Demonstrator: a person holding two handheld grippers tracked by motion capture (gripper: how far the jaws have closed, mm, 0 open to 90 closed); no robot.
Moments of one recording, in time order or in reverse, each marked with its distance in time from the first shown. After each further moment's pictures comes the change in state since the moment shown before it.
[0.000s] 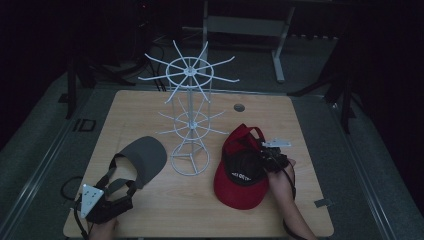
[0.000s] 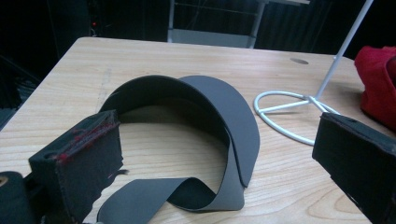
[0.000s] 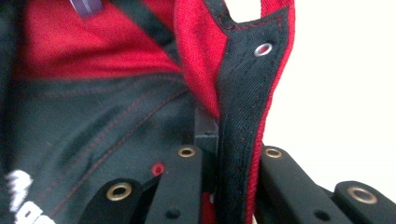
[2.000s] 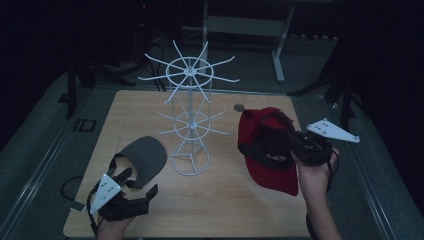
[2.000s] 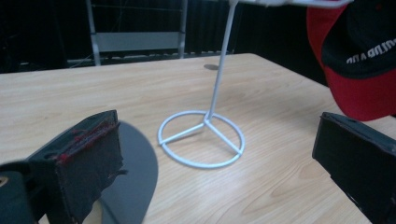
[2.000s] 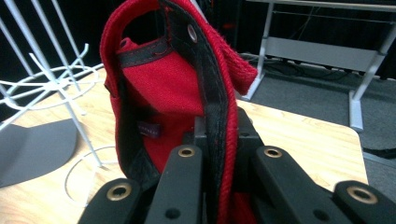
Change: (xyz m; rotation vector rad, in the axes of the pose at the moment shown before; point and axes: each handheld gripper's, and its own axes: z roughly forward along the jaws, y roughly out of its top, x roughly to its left) left arm -0.061 0.068 -0.009 0.024 -0.291 0.095; right arm -0.005 0.069 -0.181 -0.422 0.109 0.047
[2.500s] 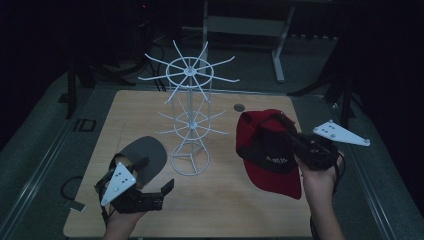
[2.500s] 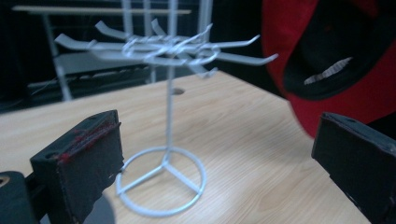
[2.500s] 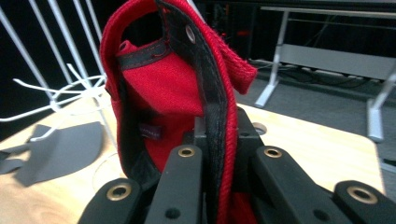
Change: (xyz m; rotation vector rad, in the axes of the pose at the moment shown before) left arm -0.035 0.047 0.015 -0.023 -0.124 0.087; right arm 0.008 0.008 -0.020 -0.020 0.069 0.005
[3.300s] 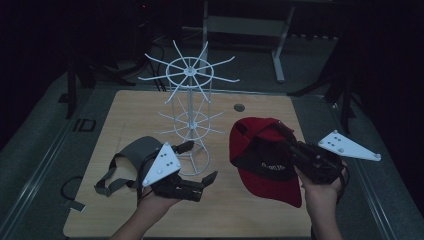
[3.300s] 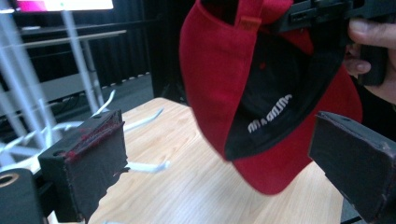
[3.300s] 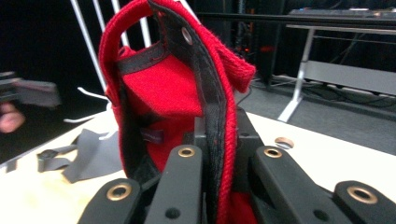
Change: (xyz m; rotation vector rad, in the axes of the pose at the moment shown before) left arm -0.053 0.070 0.060 -0.005 -0.222 0.136; right arm 0.025 0.001 -0.026 -0.064 0.098 -0.018
